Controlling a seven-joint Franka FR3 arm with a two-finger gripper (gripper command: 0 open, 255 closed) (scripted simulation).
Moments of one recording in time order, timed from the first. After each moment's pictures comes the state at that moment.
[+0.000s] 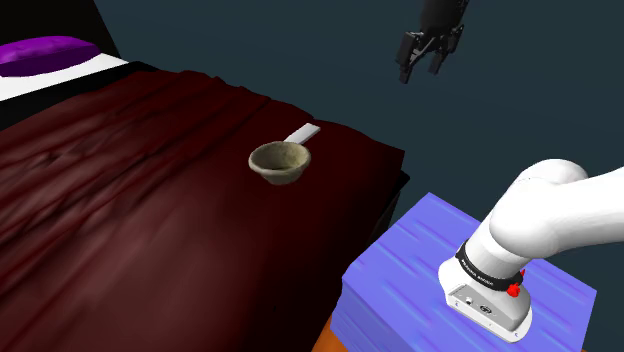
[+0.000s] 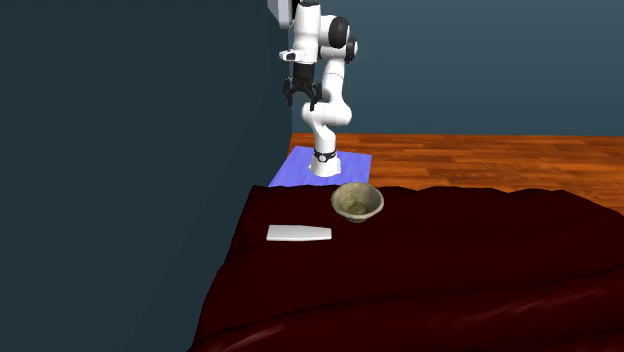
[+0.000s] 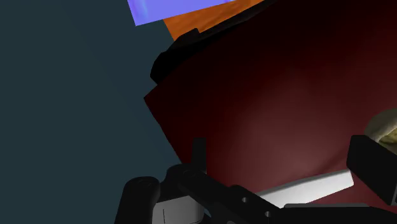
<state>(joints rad) -0.02 -0.80 -0.02 -2.29 -0.08 1.60 0.17</state>
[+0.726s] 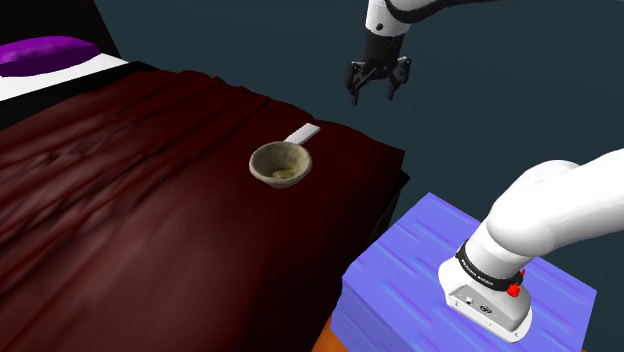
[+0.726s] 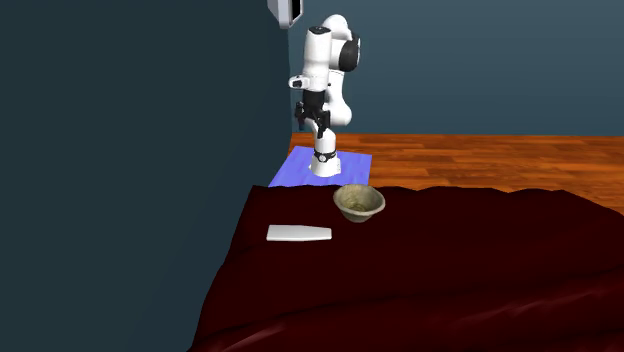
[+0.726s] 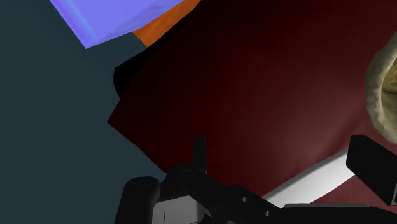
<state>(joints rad) -0.07 -0.57 0.14 -2.30 0.00 1.81 0.55</state>
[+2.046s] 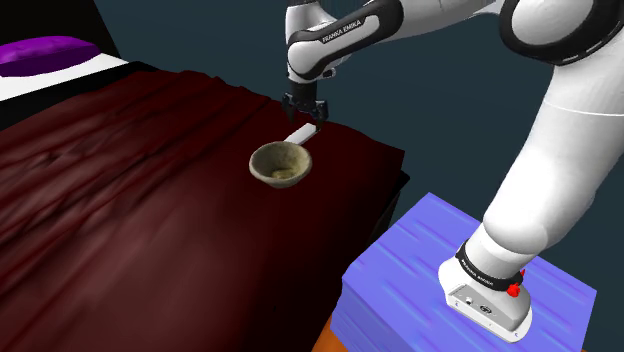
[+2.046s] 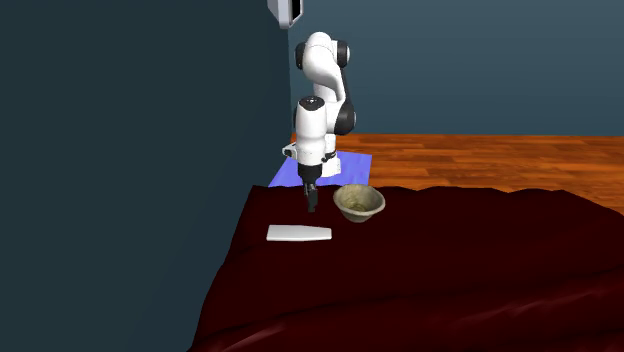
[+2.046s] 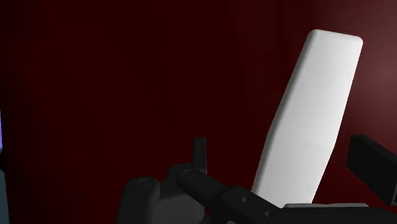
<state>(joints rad) -0.13 0.20 0.28 -1.88 -0.09 2.08 1.34</state>
